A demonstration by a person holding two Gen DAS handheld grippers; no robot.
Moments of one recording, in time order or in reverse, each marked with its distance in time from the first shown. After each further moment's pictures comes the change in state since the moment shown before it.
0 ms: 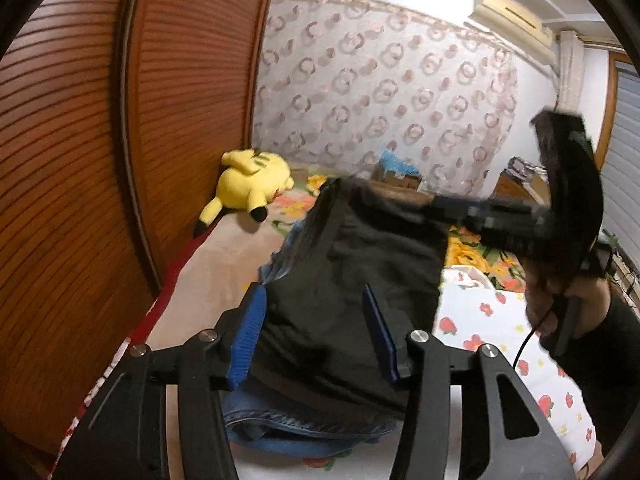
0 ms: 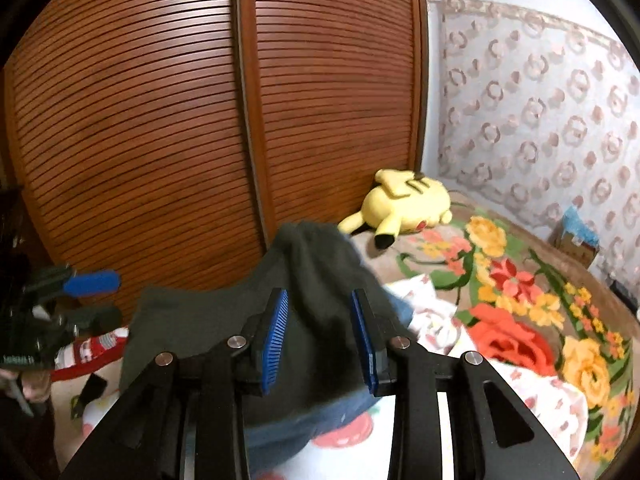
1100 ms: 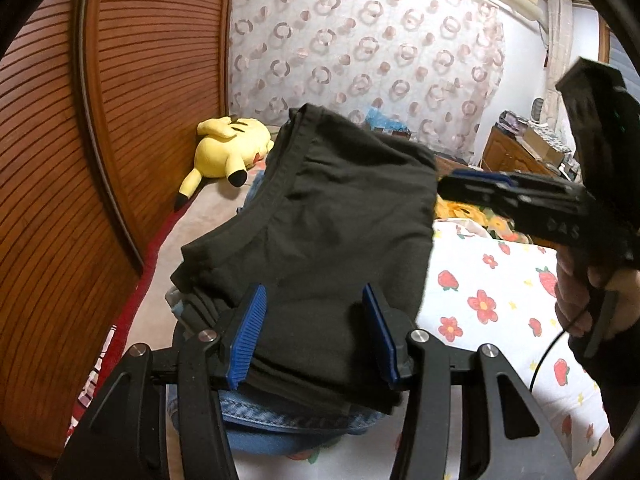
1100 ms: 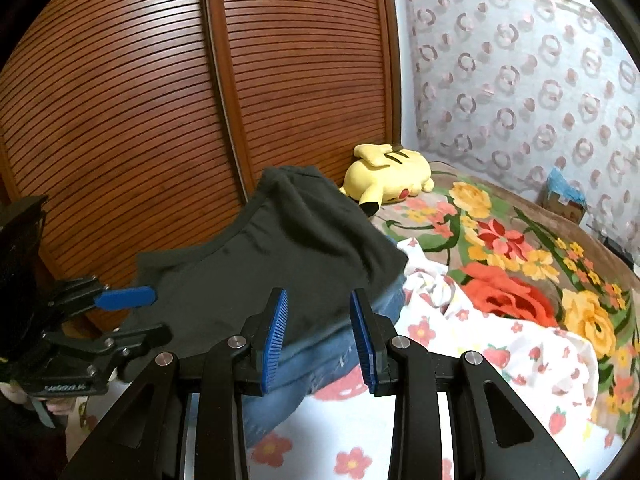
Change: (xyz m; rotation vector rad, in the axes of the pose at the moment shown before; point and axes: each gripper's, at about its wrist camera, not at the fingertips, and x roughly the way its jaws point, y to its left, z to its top) left arm 0.043 -0.026 -0.026 0.084 0.137 -0.011; right arm -0.007 0.003 -0.029 0.110 0.025 -0.061
